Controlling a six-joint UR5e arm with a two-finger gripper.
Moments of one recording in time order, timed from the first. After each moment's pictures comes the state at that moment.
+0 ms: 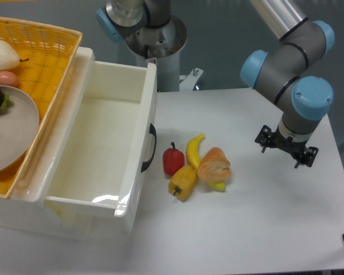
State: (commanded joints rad) arm 2.76 -2.07 -1.46 -1.16 1.62 1.27
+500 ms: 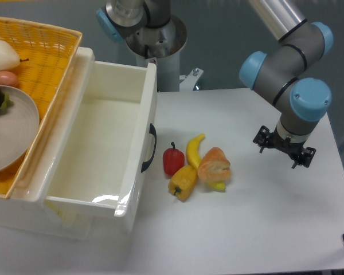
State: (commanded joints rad) arm 2.76 -2.05 -1.54 -1.15 1.56 1.27
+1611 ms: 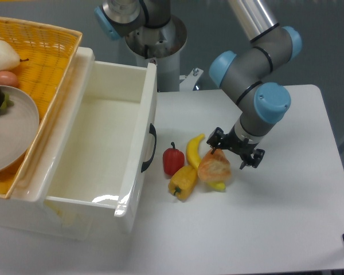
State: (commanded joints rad) arm 2.69 -1.99 -1.70 -1.16 1.40 1.13
